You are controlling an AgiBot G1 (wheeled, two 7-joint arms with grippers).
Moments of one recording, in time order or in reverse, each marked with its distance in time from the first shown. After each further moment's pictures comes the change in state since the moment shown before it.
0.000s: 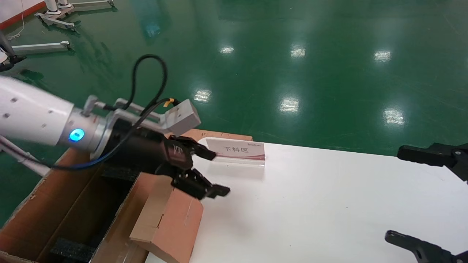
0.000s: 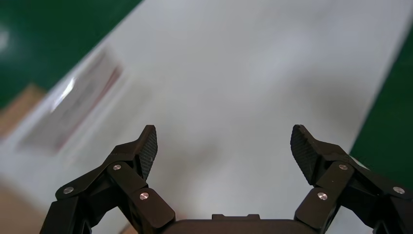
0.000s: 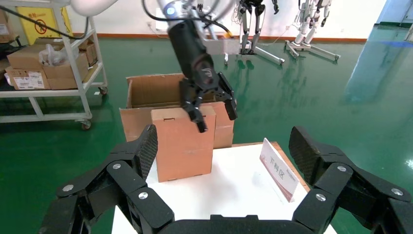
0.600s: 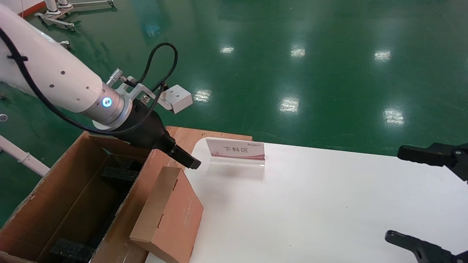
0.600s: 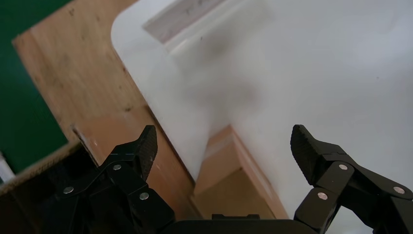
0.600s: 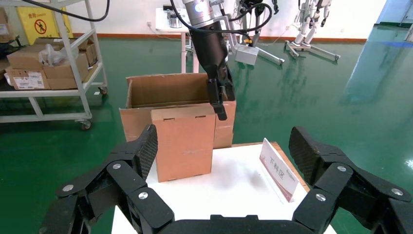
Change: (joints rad) left arm -0.360 0.107 0.435 -0.004 0.301 0.041 -0.545; right arm 0.000 0.001 -0.001 0.000 0.001 0.001 -0.001
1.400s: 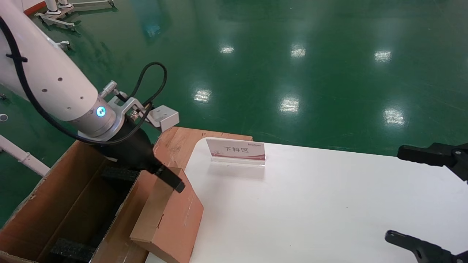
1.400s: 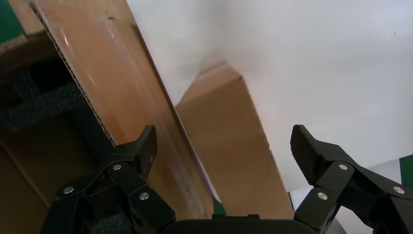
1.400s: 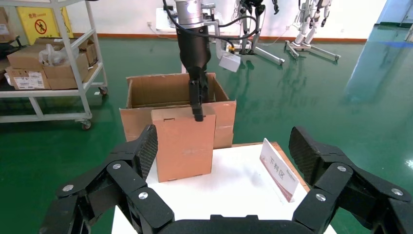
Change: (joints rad) left arm -0.238 0.003 0.424 -0.004 -0.163 -0.016 -0.233; right arm 0.000 0.001 -0.002 0.000 0.001 0.001 -0.001
